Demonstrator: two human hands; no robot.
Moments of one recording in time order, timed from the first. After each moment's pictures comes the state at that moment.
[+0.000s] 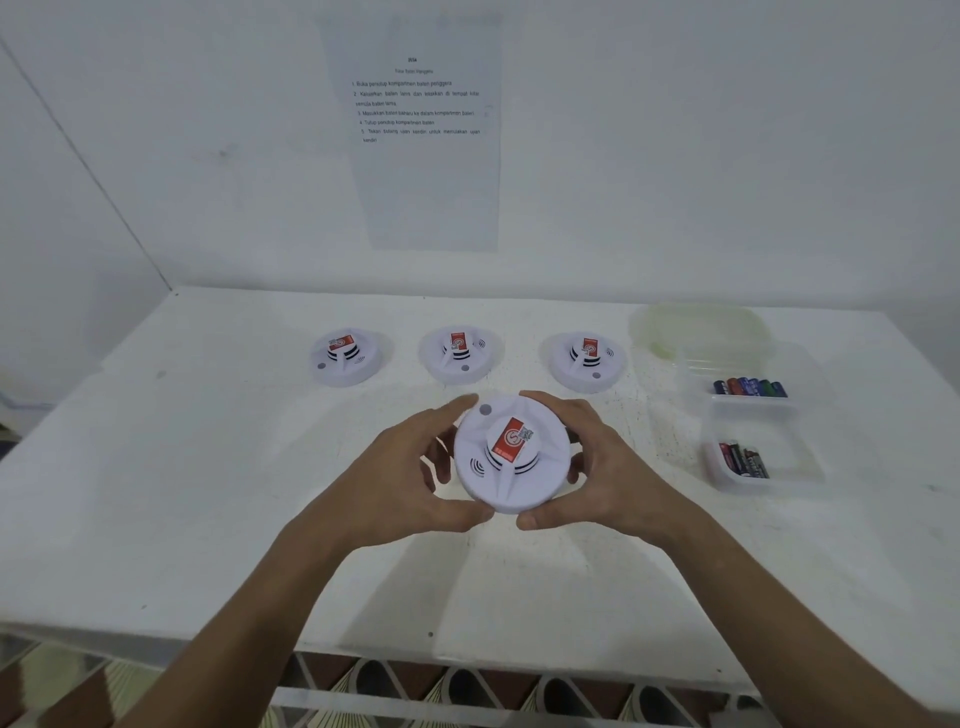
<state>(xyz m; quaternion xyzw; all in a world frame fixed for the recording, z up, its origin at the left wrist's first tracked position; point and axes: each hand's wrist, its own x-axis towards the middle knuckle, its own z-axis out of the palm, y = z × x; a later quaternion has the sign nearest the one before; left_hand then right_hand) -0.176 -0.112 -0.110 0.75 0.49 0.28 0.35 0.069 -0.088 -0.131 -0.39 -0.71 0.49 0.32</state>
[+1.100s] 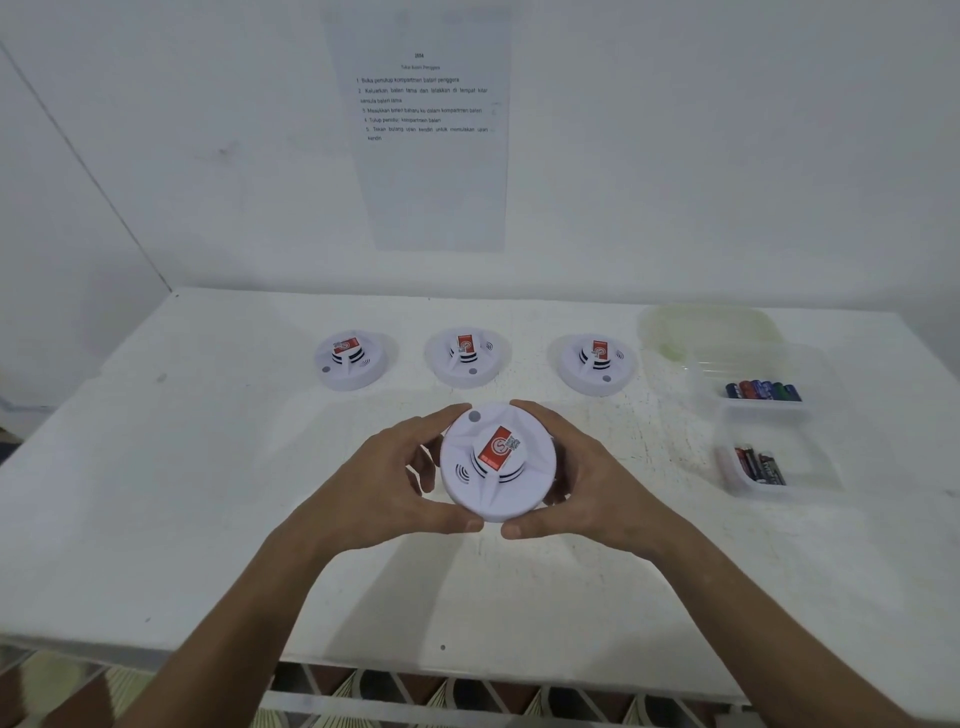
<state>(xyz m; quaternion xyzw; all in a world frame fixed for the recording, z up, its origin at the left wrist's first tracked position) -0.199 -0.103 -0.113 0.75 0.50 0.26 0.36 0.045 -0.088 -0.133 -0.37 -0.71 0.52 0.31</state>
